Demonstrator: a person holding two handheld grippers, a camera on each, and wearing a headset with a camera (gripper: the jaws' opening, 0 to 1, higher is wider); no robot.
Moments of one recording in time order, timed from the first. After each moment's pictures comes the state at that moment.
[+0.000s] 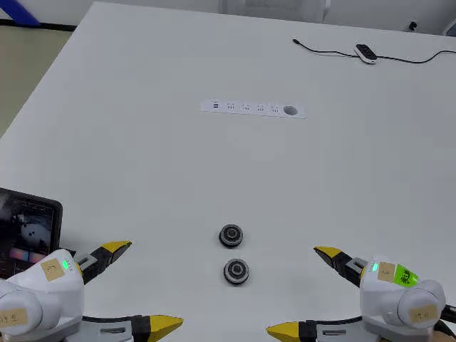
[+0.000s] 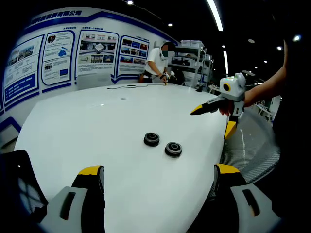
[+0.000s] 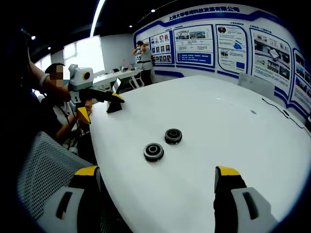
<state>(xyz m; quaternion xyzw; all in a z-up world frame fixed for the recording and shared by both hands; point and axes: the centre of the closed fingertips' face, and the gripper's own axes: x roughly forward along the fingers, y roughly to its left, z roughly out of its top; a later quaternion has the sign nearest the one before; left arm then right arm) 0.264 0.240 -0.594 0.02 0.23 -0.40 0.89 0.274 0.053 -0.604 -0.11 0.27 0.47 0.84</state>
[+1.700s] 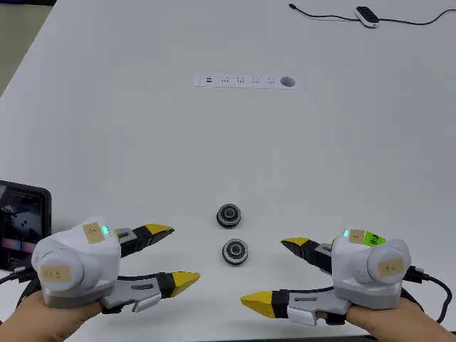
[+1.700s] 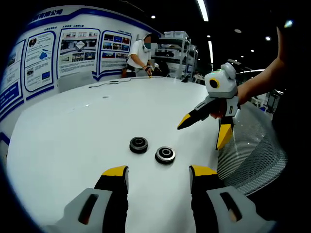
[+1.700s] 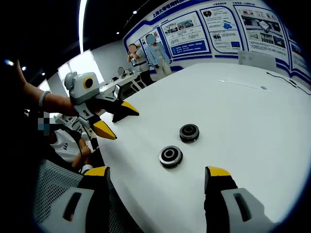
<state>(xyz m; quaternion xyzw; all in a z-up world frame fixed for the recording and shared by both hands) 0.281 0.193 -0.600 0.06 0.25 -0.46 0.85 0.269 0.093 -0.620 0.00 0.33 0.48 0.82</state>
